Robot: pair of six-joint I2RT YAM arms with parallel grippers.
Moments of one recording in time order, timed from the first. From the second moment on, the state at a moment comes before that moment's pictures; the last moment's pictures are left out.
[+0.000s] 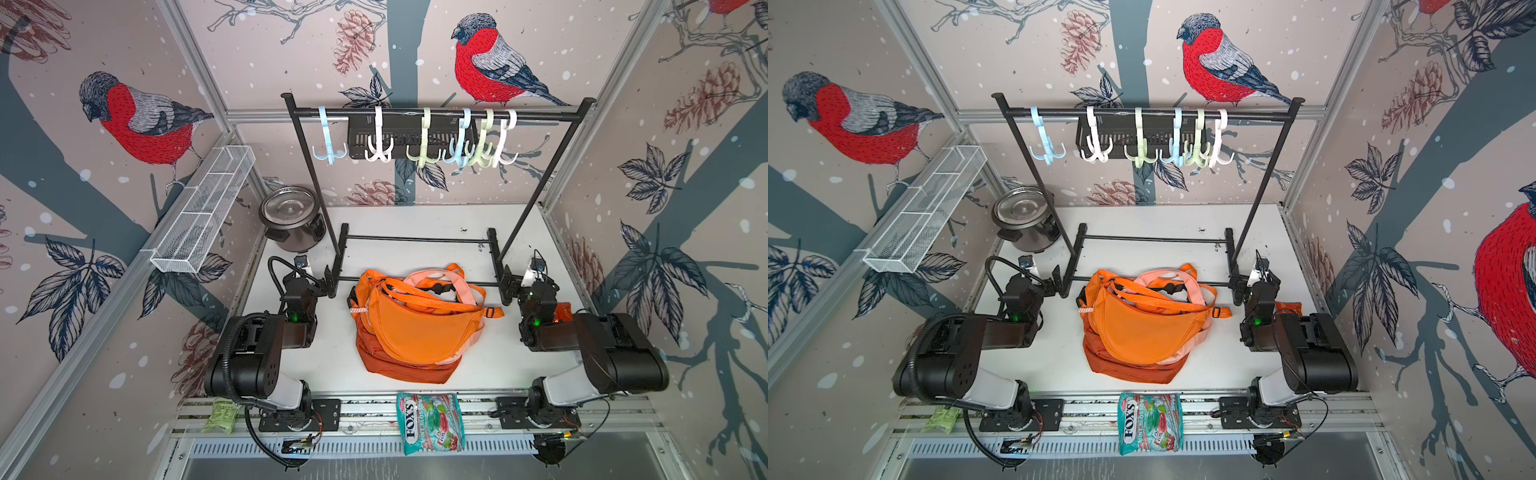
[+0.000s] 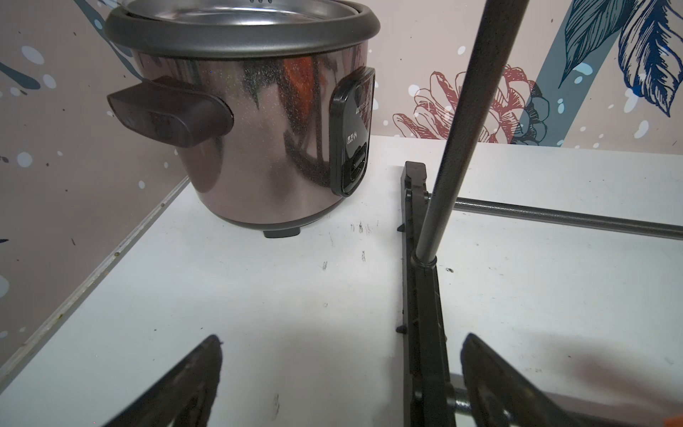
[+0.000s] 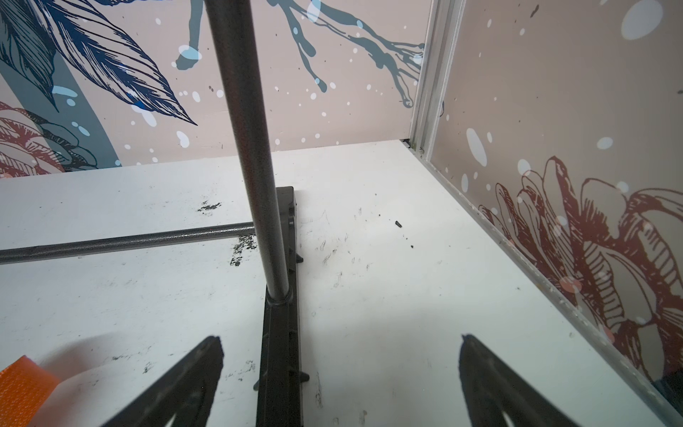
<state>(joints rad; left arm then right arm) -0.02 1.50 0.30 0.95 -0.10 -0.04 0.02 1.50 0.23 1.08 0.17 0.03</state>
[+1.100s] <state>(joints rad) -0.28 1.05 0.64 0.20 -0.30 -0.33 0.39 0.80 0.51 0.18 -0.01 0.27</state>
